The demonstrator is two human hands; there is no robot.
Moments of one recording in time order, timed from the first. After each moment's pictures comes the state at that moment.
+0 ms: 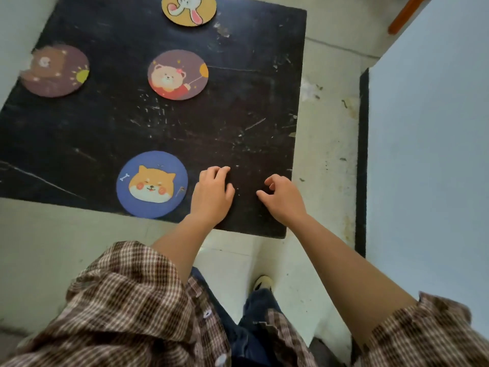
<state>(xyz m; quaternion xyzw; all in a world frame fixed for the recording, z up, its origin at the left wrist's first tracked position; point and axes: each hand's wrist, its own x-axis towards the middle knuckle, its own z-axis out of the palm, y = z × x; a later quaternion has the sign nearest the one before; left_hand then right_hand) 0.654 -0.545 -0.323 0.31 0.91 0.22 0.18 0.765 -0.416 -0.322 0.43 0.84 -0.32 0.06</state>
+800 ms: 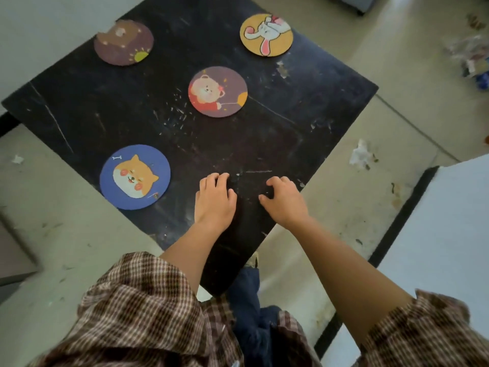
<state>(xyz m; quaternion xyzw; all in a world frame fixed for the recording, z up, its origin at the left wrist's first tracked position) 0.663 -0.423 -0.319 0.02 0.96 0.23 0.14 0.679 -0.259 -0.324 0.15 0.94 -0.27 0.15</state>
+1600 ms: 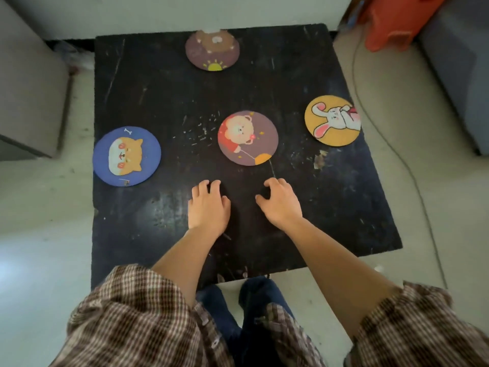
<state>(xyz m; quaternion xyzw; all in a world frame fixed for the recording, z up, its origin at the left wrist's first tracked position) 0.564 -0.314 -0.311 -0.34 0.90 0.24 0.09 0.460 -0.181 -0.315 -0.18 0.93 -0.20 0.24</state>
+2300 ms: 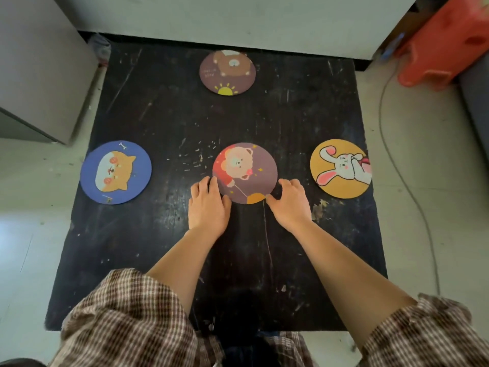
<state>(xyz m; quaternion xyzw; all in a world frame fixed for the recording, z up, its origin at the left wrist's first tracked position) 0.471 -0.322 -0.317 -0.42 0.87 0.24 0.04 0.340 -0.202 -0.308 -0.21 0.93 -0.18 0.25</state>
